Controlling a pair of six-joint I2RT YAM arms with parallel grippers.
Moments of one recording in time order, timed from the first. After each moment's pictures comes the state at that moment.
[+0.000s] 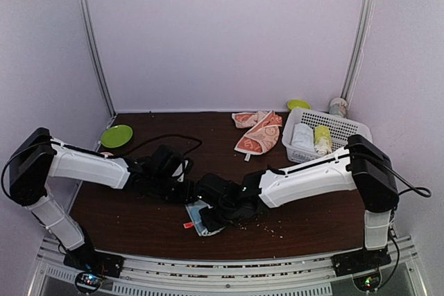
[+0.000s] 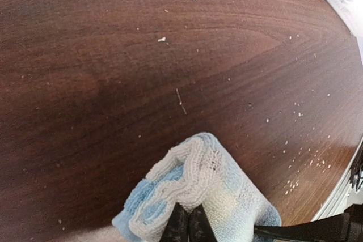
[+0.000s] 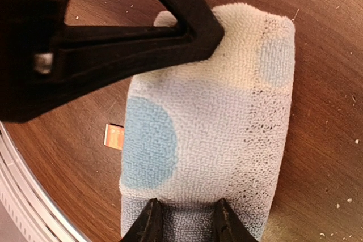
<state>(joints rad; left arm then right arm) -0.86 1.60 0.79 -0.12 0.13 -0.69 1.25 2.01 1.37 -0.40 0.08 0.69</state>
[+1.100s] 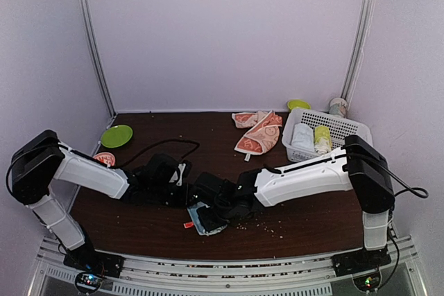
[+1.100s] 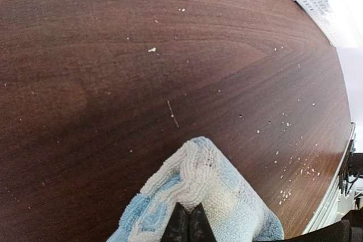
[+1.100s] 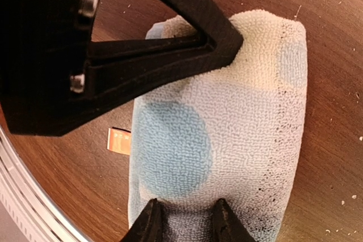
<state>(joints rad) -0.85 1.62 0.65 0.19 0.16 -0.72 1.25 2.04 1.43 -0.46 0.08 0.73</state>
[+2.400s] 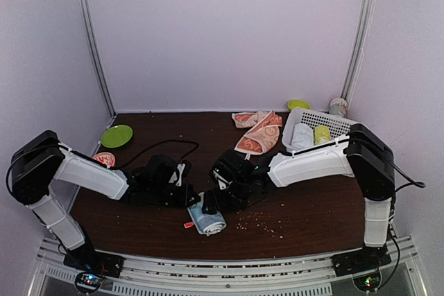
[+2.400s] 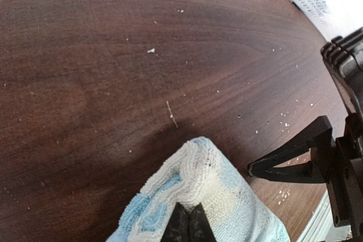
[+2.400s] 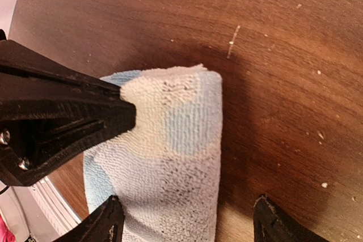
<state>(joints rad) -0.85 1.62 0.63 0.21 0.16 -0.72 1.06 2.00 1.32 -0.32 -0.18 0.73</state>
